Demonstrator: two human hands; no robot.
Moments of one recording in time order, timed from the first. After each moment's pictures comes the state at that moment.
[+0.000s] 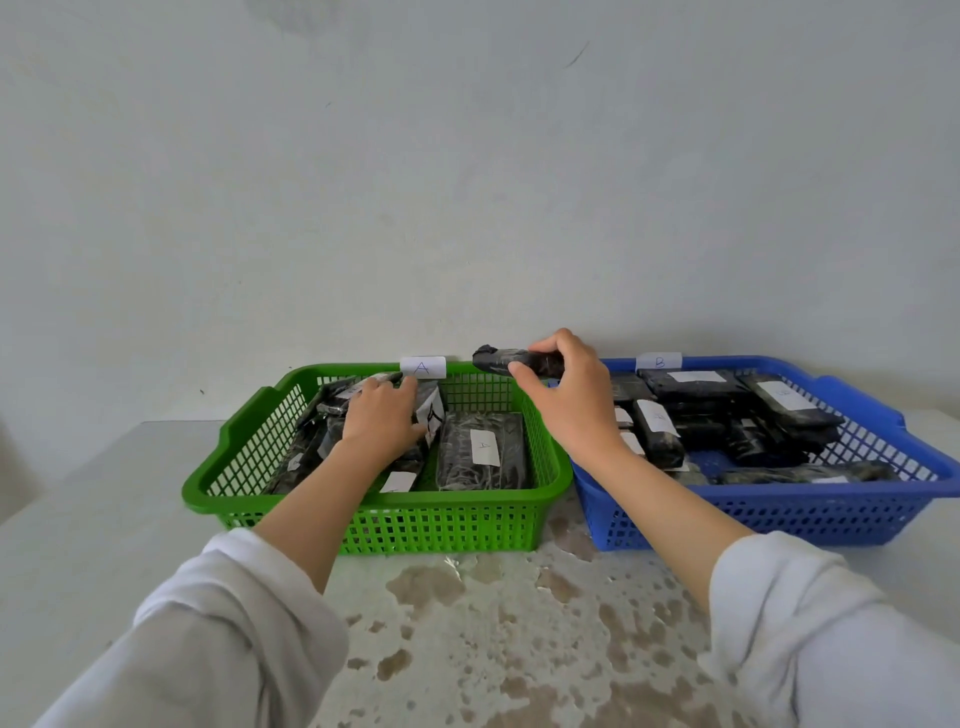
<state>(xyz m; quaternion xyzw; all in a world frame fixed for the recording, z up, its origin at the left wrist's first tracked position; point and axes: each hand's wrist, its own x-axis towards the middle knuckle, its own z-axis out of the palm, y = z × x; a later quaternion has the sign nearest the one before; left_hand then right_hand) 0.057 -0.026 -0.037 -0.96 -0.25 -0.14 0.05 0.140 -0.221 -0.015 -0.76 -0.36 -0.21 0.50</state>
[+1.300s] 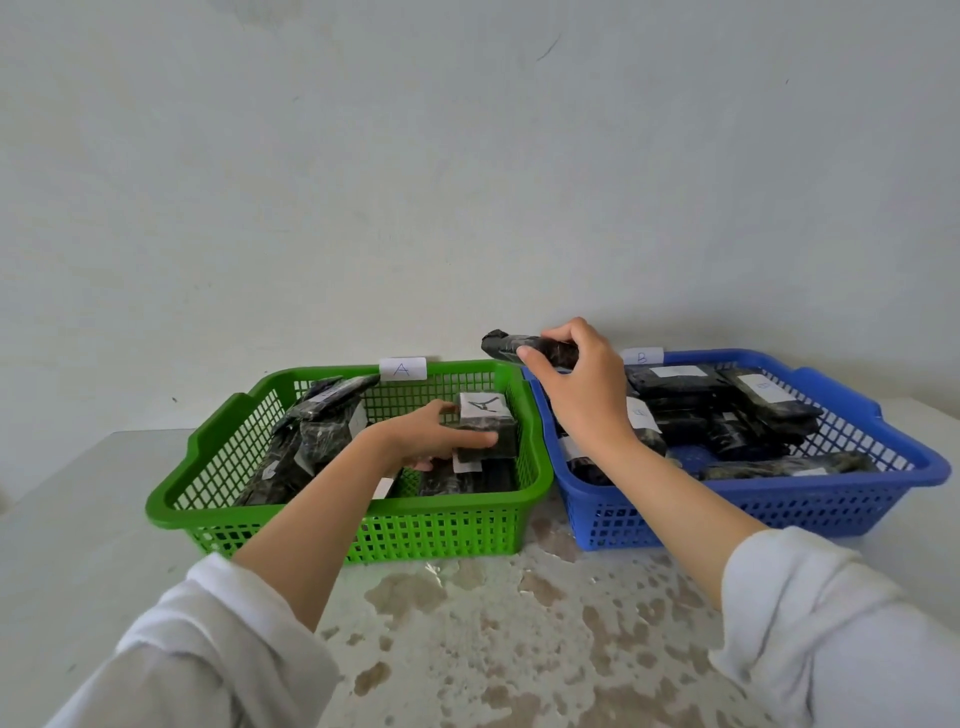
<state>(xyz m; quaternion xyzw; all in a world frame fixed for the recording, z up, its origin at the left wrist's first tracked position) 0.087 -0.059 -0.039 -0.86 -0.22 0.05 -0.45 0.150 -0.242 -0.006 -0.75 -0.32 -0.24 0.53</state>
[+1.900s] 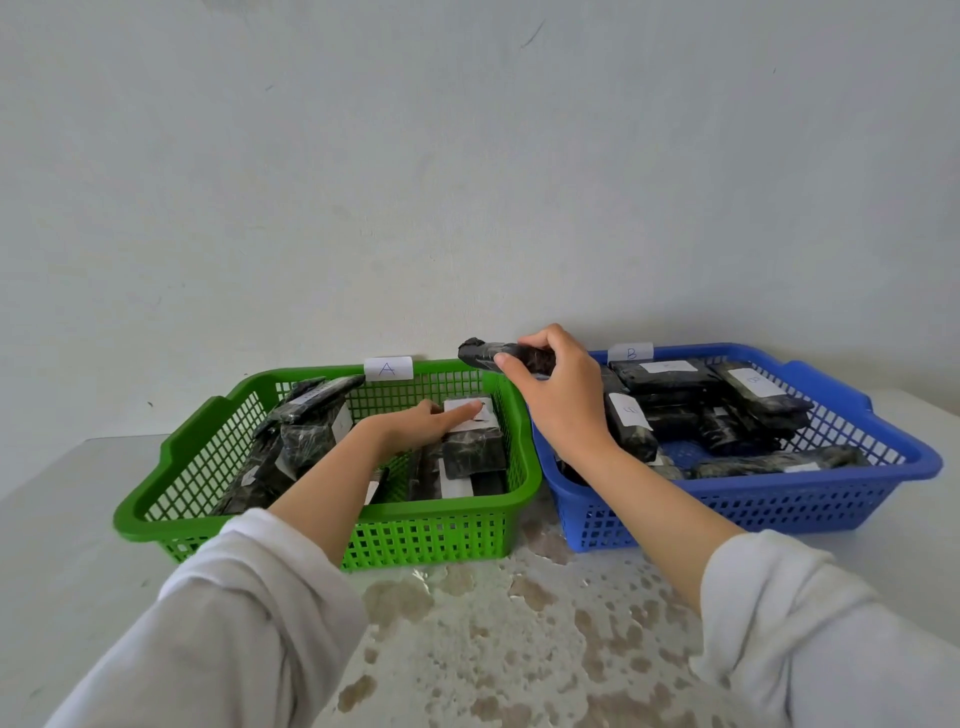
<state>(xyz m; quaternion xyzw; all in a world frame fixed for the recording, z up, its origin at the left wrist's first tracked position) 0.112 -0.049 -0.045 -0.90 -0.23 0.09 -0.37 0.151 -0.233 -0.019 -0.74 -0.32 -0.21 0.56</state>
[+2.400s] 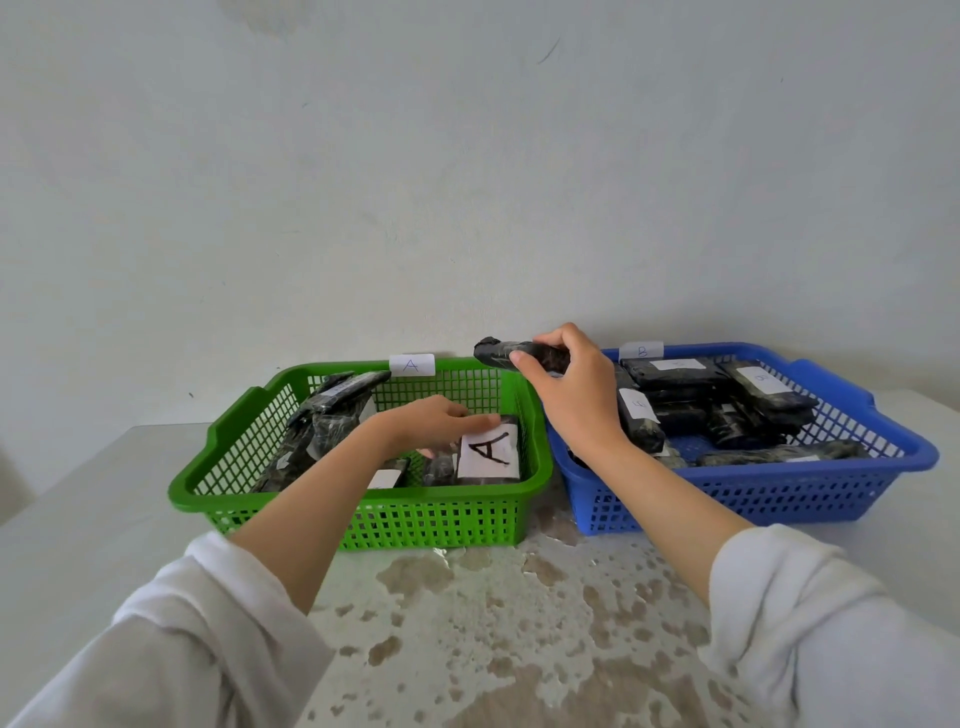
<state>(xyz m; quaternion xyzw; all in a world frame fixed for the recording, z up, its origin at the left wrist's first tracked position) 0.070 -0.070 -0.022 -0.94 -0.15 0.06 -0.30 0.131 -0.241 -0.010 -0.74 -0.32 -0.21 0.56</state>
